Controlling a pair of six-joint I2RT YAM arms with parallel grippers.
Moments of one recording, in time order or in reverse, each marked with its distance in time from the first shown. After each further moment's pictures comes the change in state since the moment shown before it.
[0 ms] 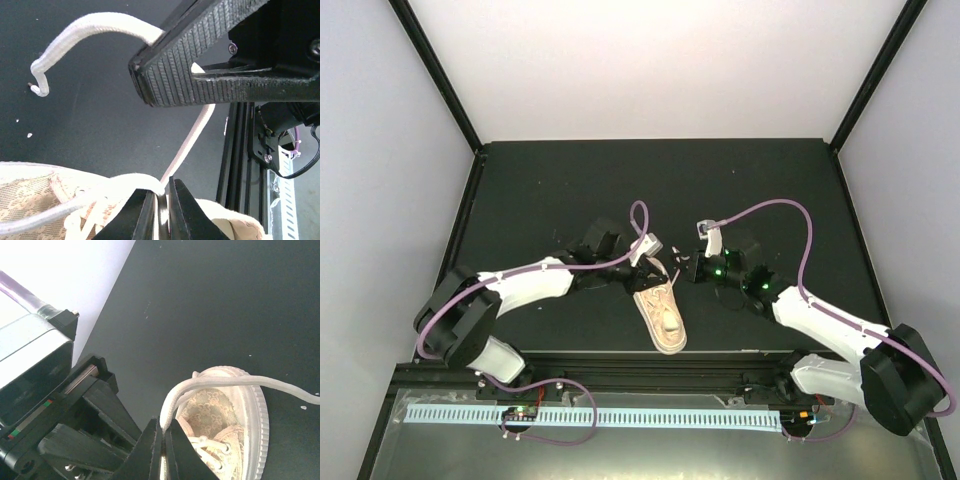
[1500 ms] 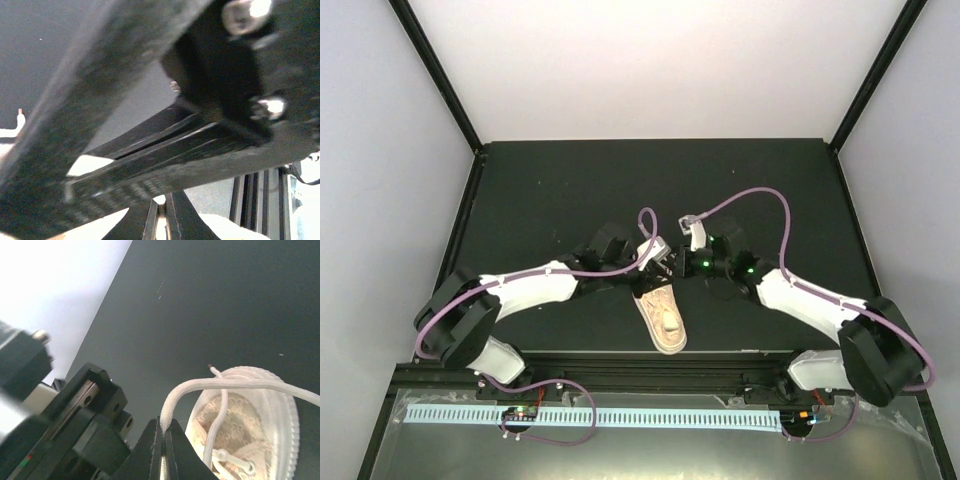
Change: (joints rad) left arm -0.078 0.031 0.037 0.025 -0.117 0.026; right arm 0.001 0.131 0.089 -0.012 -0.099 -0.047
